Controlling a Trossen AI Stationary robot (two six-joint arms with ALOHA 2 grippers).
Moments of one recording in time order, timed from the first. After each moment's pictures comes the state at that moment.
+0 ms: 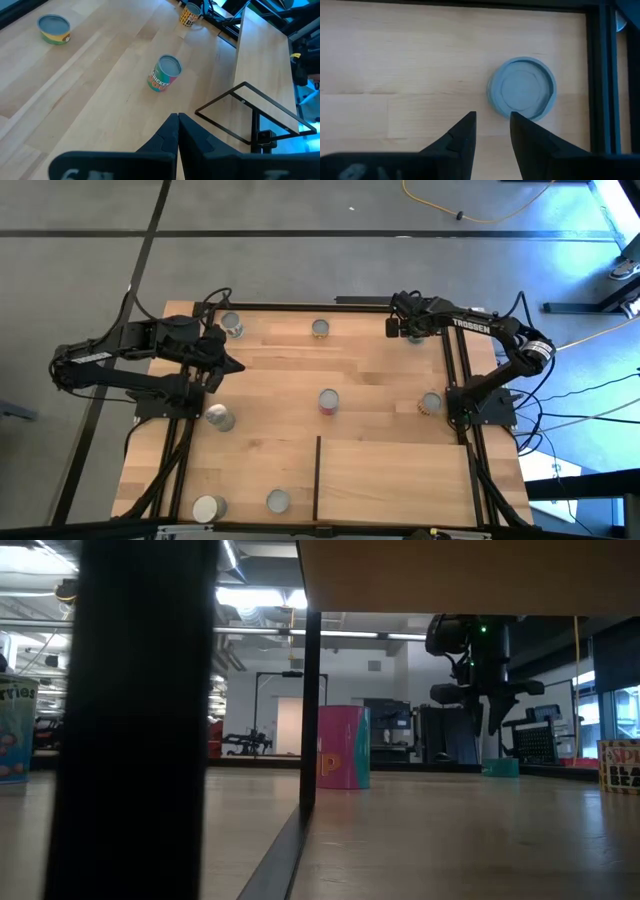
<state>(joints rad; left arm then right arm) 0.13 0.73 1.03 -0.89 0.09 -0.49 -0.74 1.50 0.96 -0.81 0.35 0.80</state>
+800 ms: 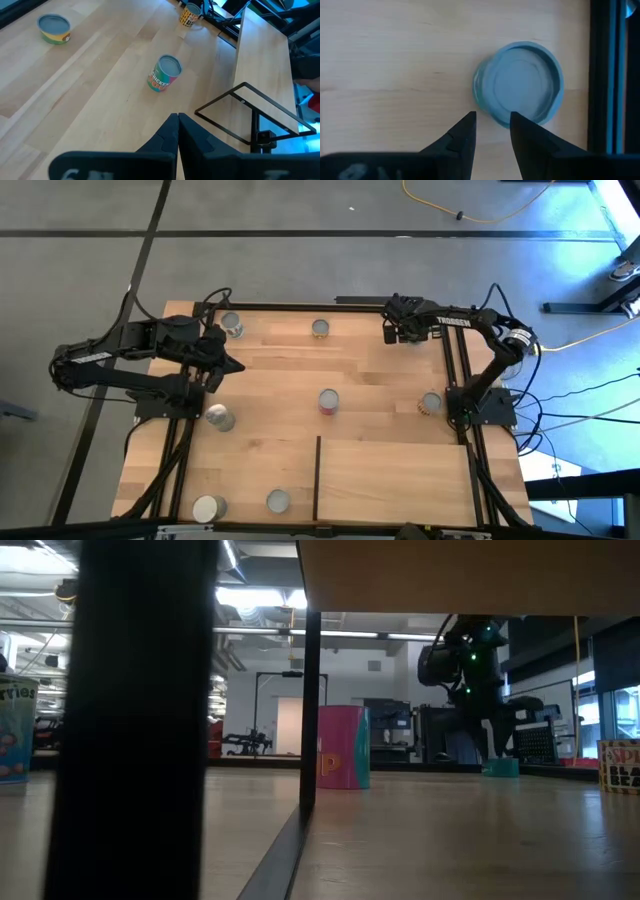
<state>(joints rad) 0.13 0.73 1.03 -0.89 0.09 -0.49 -0.74 1.67 0.96 -0.80 0.40 0.80</state>
